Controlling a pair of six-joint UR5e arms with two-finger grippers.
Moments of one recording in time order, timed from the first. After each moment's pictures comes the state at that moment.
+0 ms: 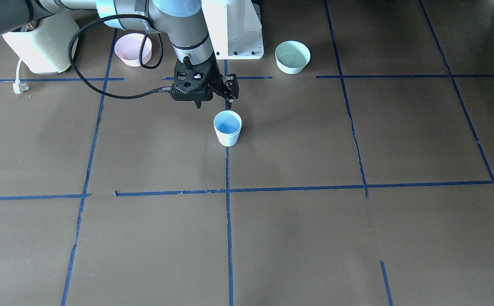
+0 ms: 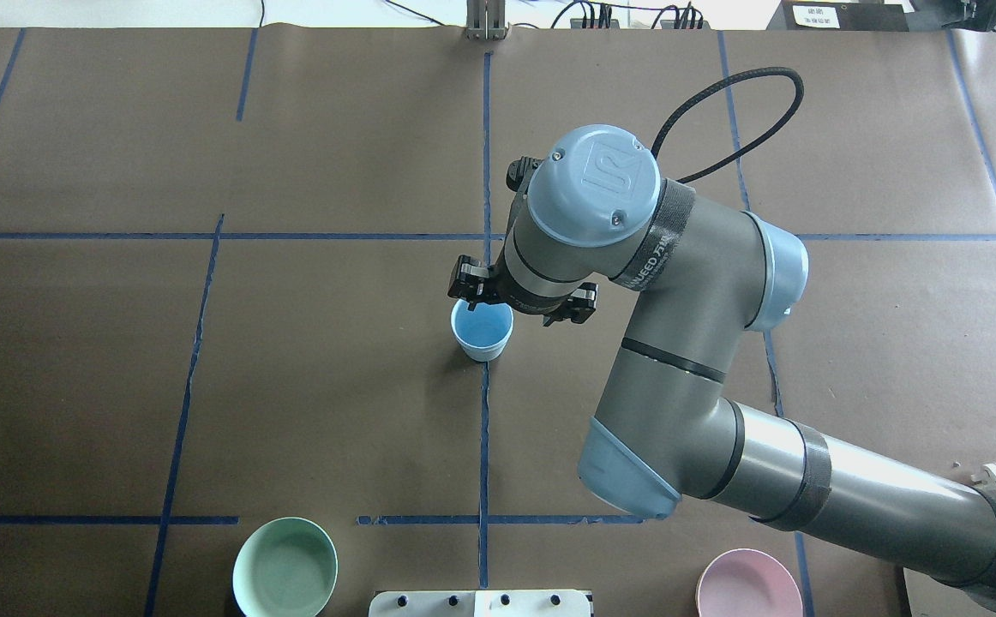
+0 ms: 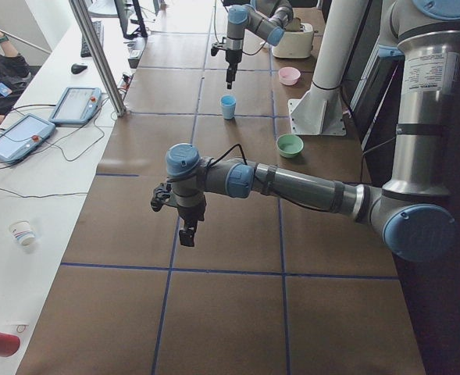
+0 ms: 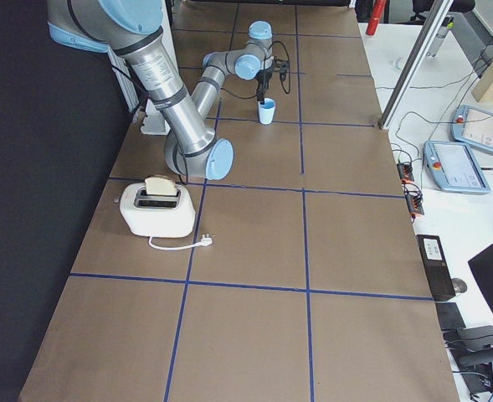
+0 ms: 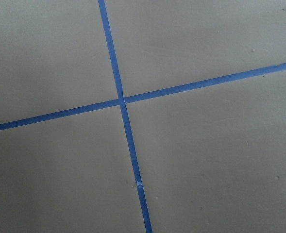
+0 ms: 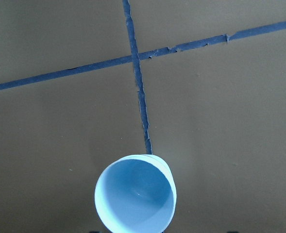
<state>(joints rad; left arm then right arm) -1.42 -1.57 -1.77 -1.51 -2.26 0.00 0.54 -0.84 1.80 -1.65 1.90 1.41</state>
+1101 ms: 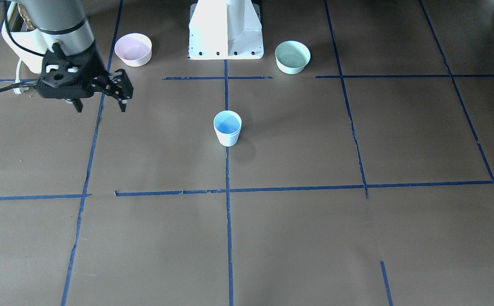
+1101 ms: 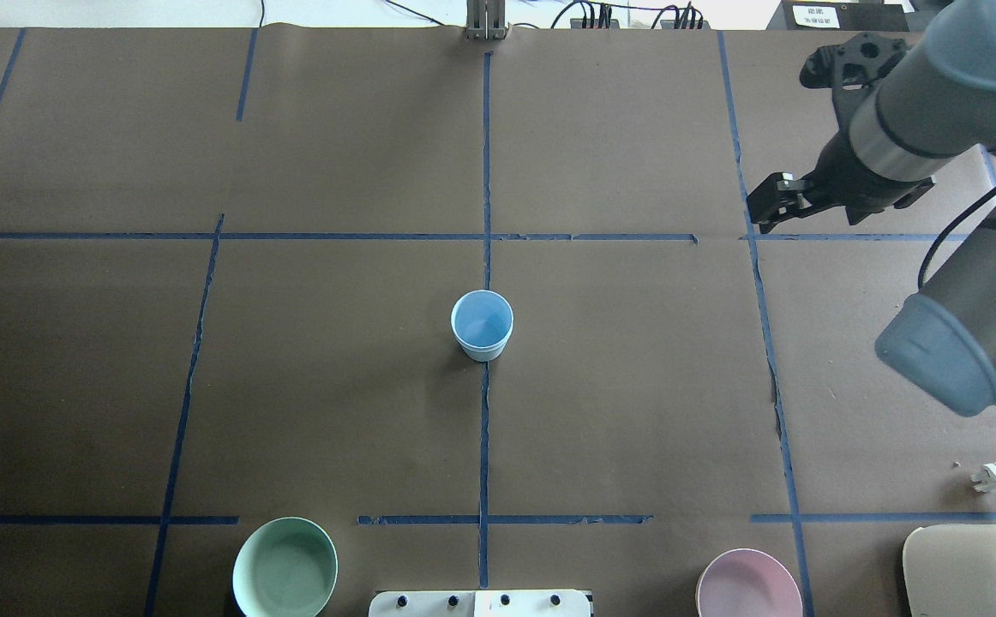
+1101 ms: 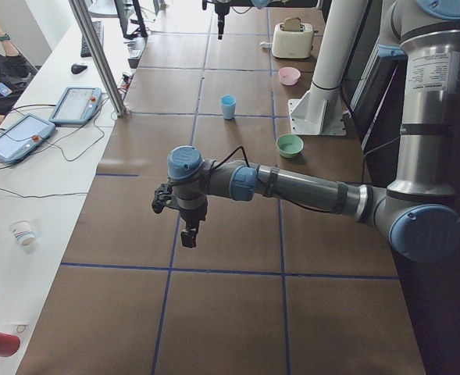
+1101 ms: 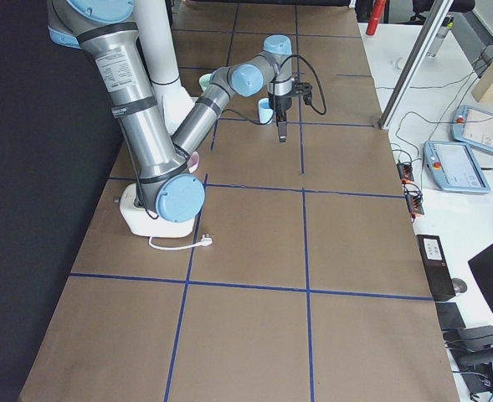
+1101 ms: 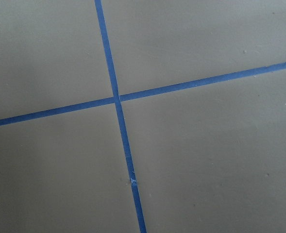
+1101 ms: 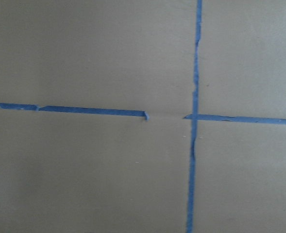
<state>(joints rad) -1.45 -1.56 -1.77 -1.51 -2.29 0.02 0.96 -1.24 2.09 -1.89 2.03 0.70</state>
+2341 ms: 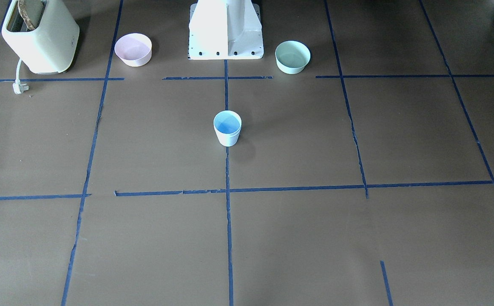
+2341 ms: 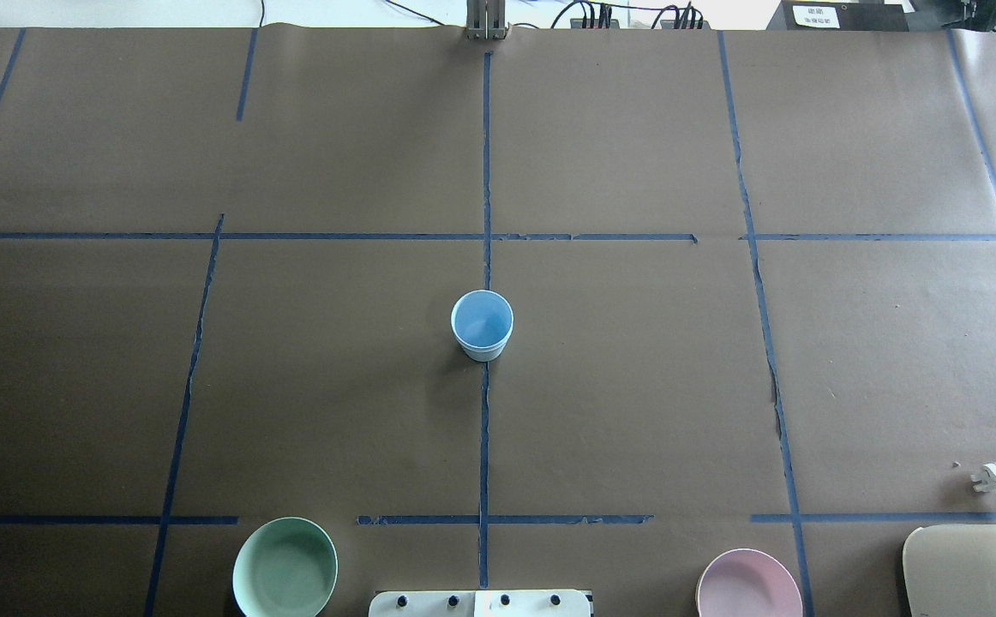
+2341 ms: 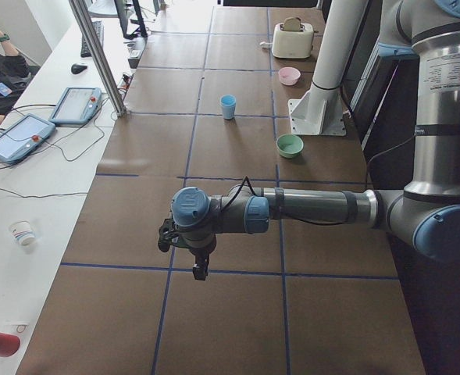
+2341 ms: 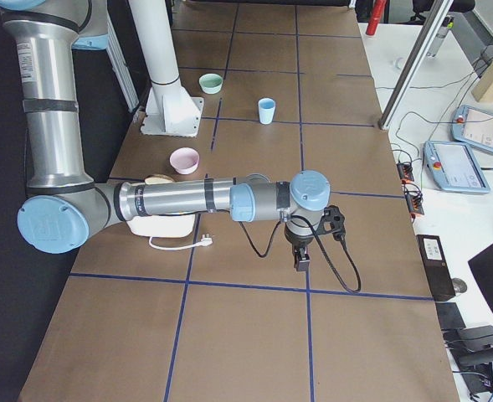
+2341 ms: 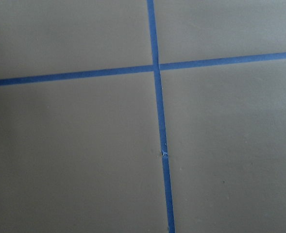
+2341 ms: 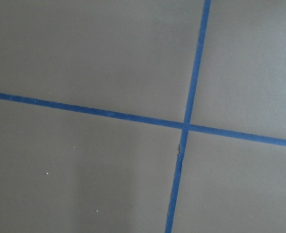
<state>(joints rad) -1.58 -1.51 -1.65 -1.51 -2.39 0.11 1.54 -1.53 1.64 -1.60 2.38 -0.08</state>
